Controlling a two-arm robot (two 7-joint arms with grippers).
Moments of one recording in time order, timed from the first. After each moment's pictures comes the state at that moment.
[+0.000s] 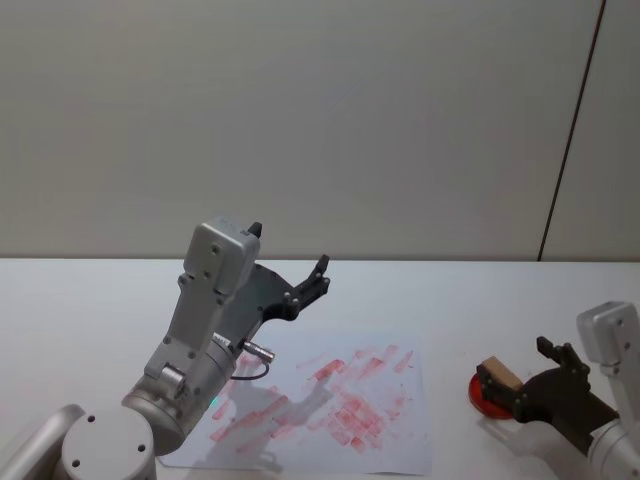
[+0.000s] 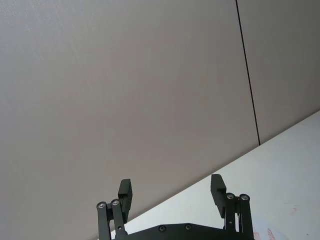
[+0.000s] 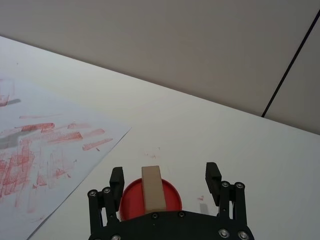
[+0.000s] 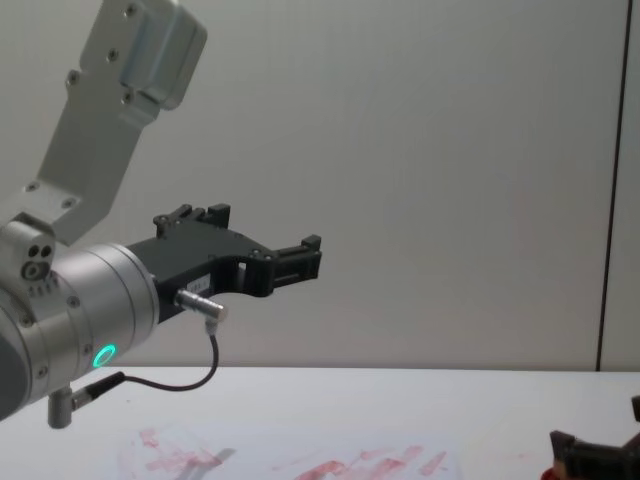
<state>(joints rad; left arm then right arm) -0.24 0.38 0.45 -1.63 -0.20 0.01 -0.01 0.01 0.34 -0.24 -1.58 0.17 0.15 0.17</state>
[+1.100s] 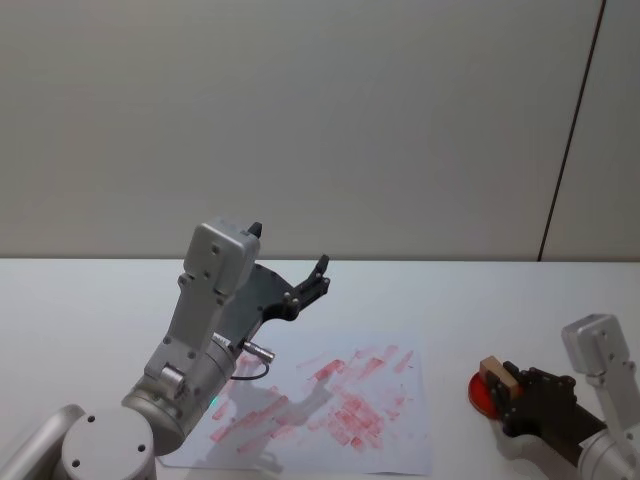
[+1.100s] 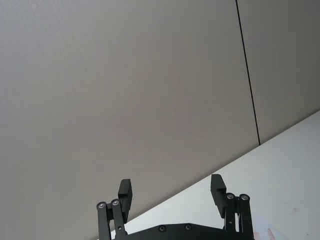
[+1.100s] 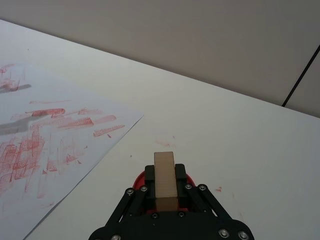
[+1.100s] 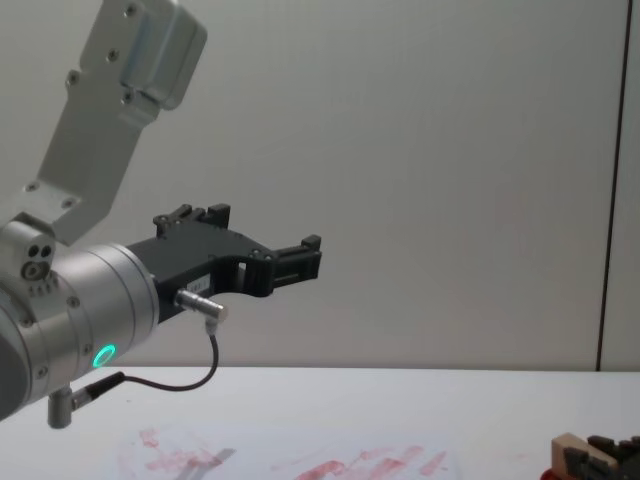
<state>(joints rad) -0.24 0.38 0.45 -1.63 -0.20 0.01 -0.01 0.02 0.33 -0.25 -1.53 0.16 0.14 0.22</state>
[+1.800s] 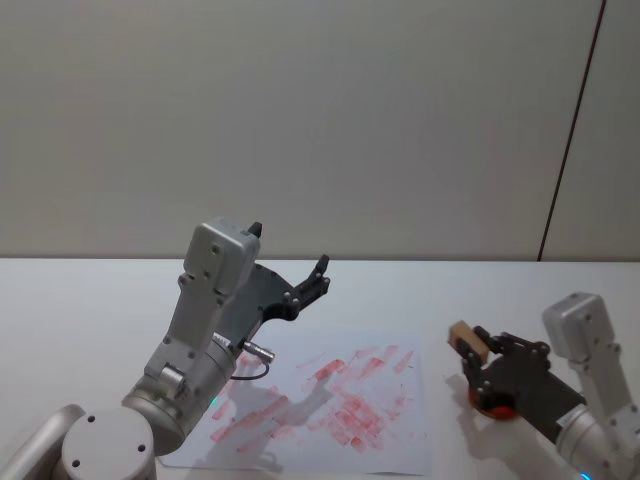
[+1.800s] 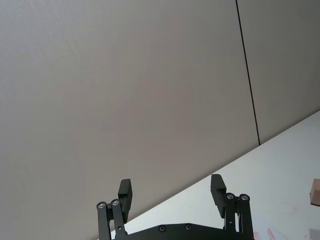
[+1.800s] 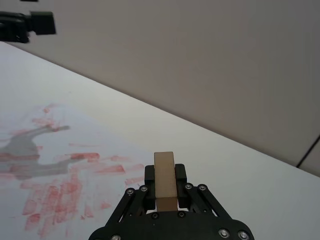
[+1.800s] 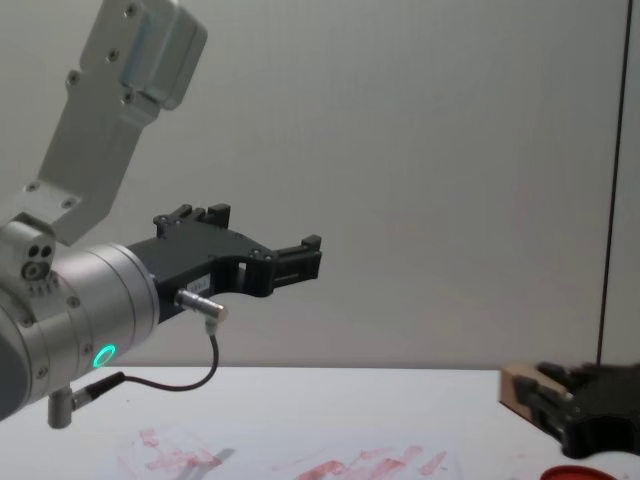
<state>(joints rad) -0.24 0.38 0.45 -1.63 -0.20 0.01 -0.01 0.03 0.31 -0.27 -1.59 0.10 0.06 0.25</state>
